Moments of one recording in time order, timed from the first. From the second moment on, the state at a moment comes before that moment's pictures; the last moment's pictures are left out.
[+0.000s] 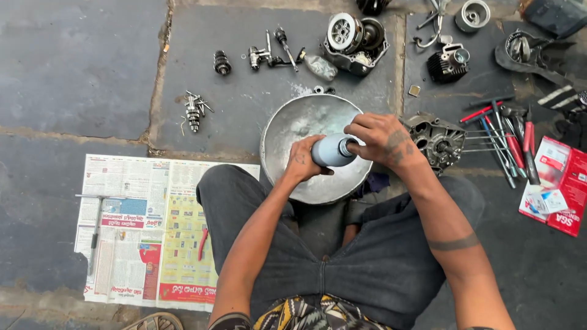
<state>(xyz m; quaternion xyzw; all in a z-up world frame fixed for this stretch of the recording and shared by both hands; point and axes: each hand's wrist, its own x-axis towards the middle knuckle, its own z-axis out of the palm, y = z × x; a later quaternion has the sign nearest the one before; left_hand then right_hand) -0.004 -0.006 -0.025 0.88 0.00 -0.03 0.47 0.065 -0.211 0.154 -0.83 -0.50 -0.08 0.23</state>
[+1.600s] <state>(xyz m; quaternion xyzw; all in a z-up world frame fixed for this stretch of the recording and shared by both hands) -0.004 0.001 0.013 0.87 0.04 -0.01 0.50 0.058 -0.188 0.125 -0.85 -0.46 -0.14 0.21</state>
